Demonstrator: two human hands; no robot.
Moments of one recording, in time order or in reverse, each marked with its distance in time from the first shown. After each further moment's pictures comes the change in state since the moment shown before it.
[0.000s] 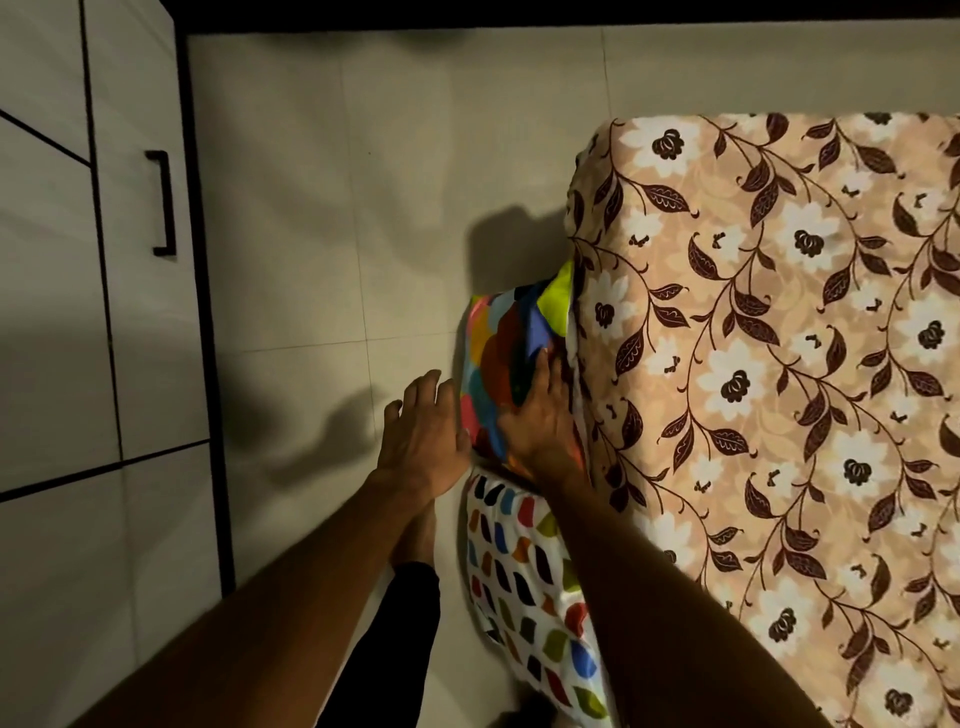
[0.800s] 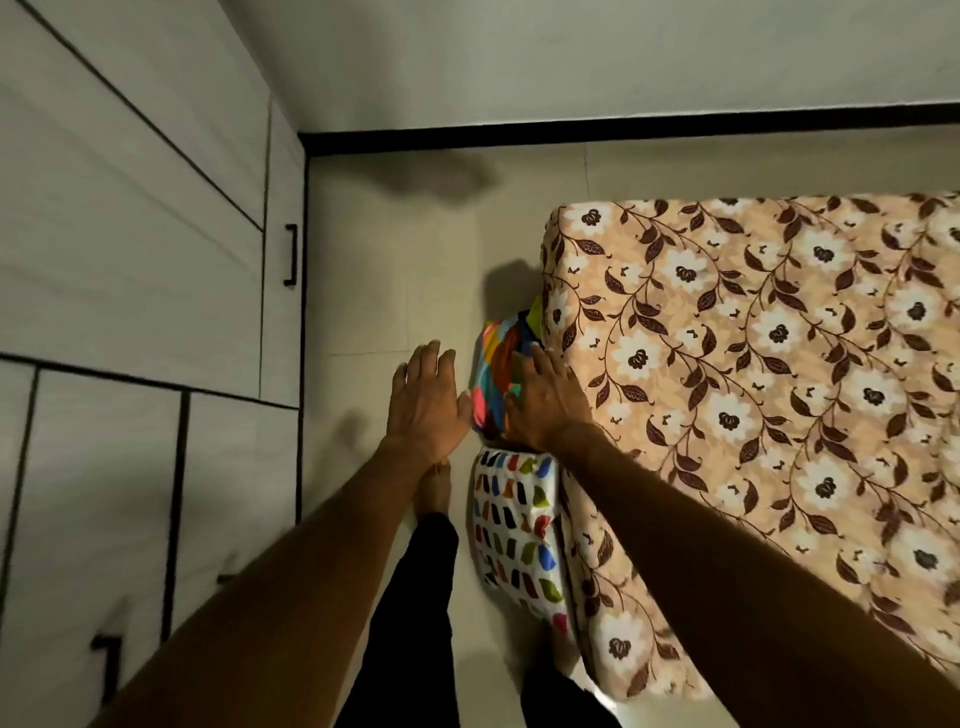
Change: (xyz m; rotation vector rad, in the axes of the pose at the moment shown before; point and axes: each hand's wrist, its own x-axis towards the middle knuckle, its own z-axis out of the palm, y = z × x) left_hand -0.209 0.082 -0.143 0.048 0.241 -0.053; right_hand -0.221 -0.043 -0.186 -0.492 -0.046 -0.471
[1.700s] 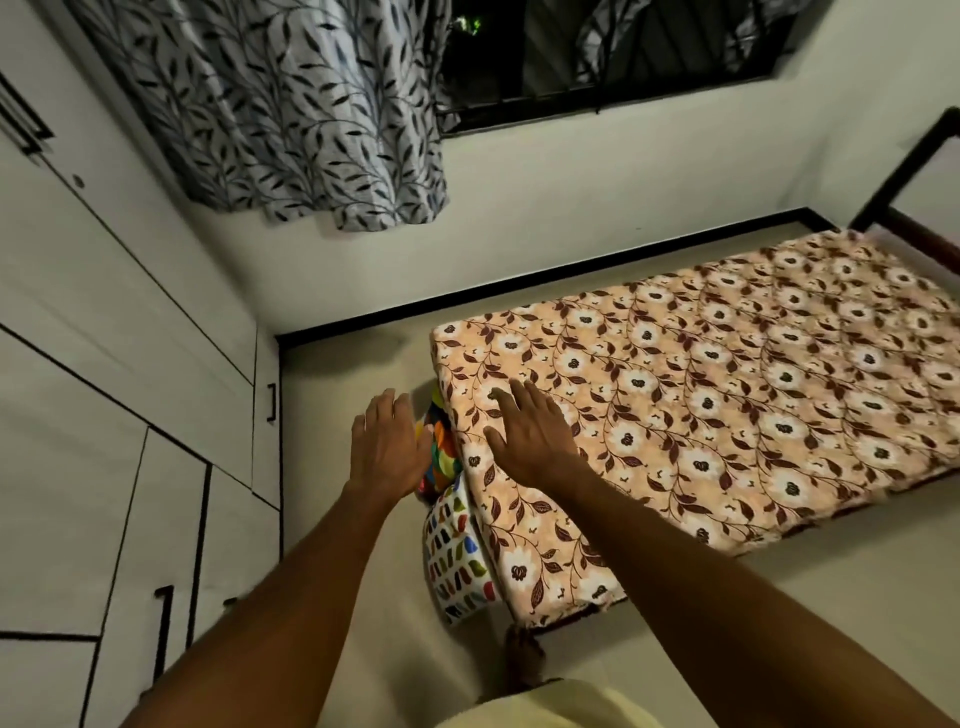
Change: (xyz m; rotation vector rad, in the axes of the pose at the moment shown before) left_hand -0.378 0.179 -0.138 0.067 0.304 0.137; right_hand -0.472 0.042 -0.116 -0.006 0.430 0.049
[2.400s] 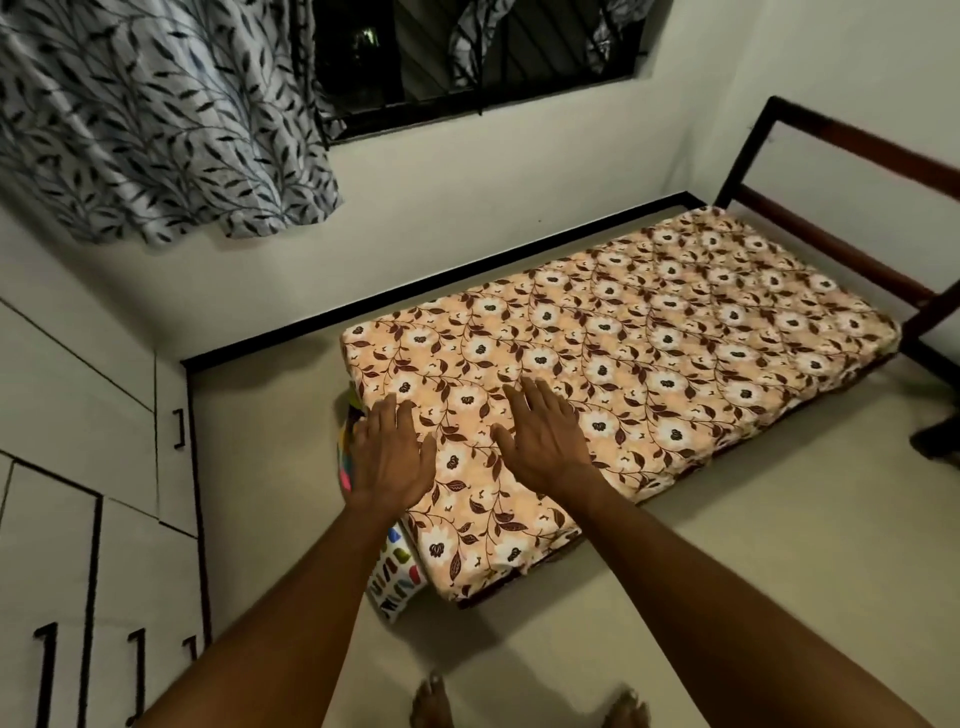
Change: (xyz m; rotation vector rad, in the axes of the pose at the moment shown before) left_hand -0.090 0.158 0.039 -0.029 0.015 0.222; right_hand -0.157 0.137 -0.039 -0.010 0.118 0.186
